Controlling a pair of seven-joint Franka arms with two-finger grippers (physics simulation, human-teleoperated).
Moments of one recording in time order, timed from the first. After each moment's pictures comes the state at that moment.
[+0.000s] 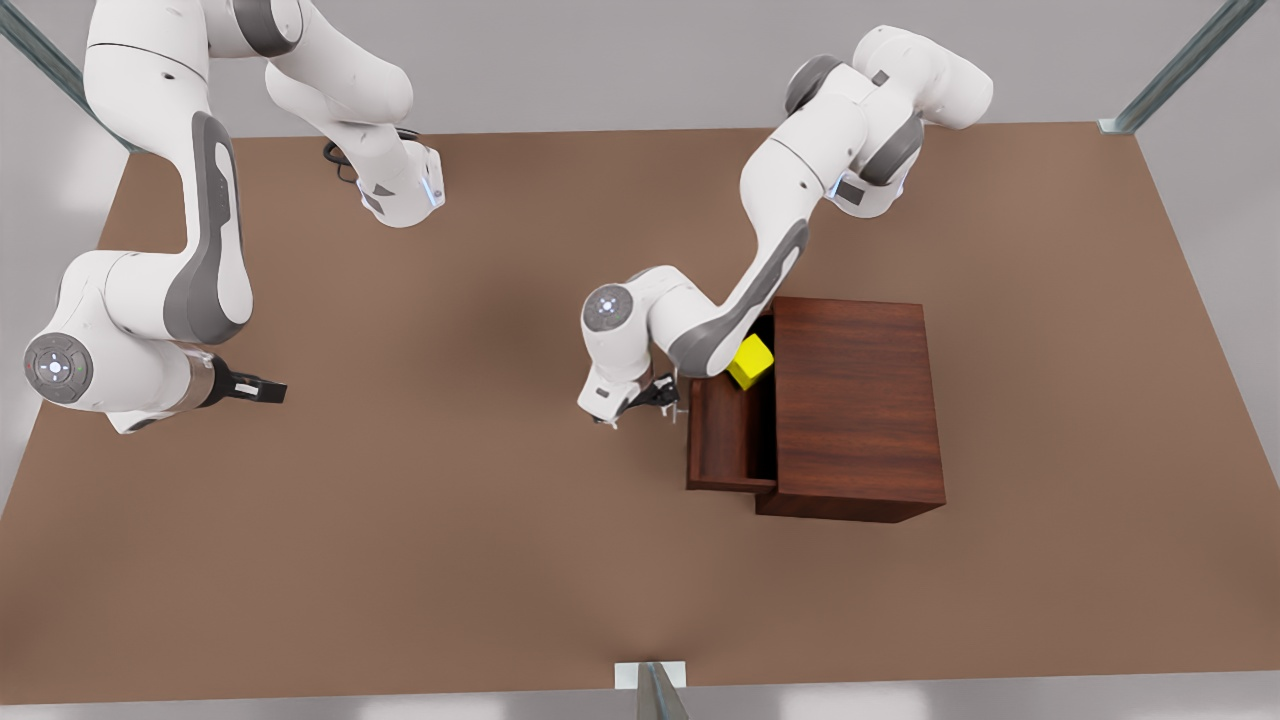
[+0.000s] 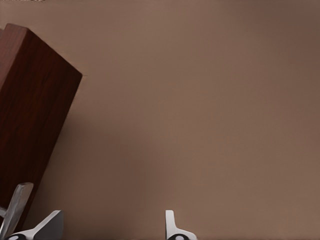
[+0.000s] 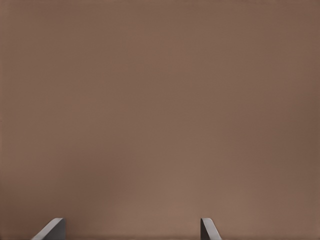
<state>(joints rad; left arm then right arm) -0.68 0.90 -0.19 -1.09 0.37 1.97 -1.16 -0.17 0.26 0.09 -1.63 -0.05 1.59 0.19</state>
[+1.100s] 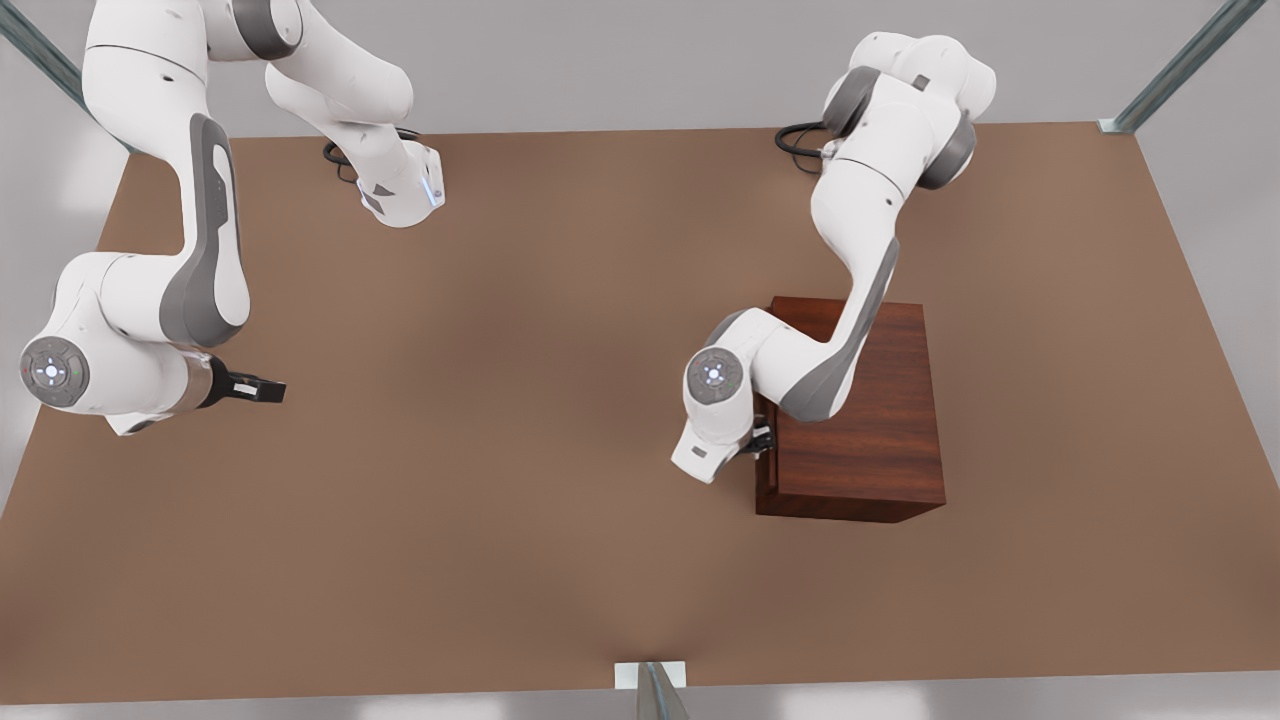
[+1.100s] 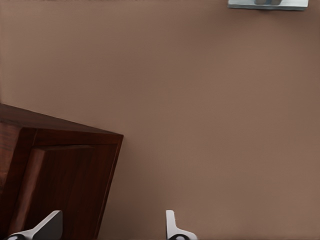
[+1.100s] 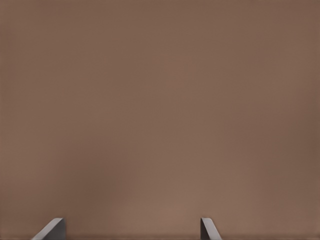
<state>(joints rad) -0.46 0.84 -0.19 -1.09 0.35 1.86 -0.84 -0.17 0.27 0.09 -1.60 -0.05 1.56 0.18</state>
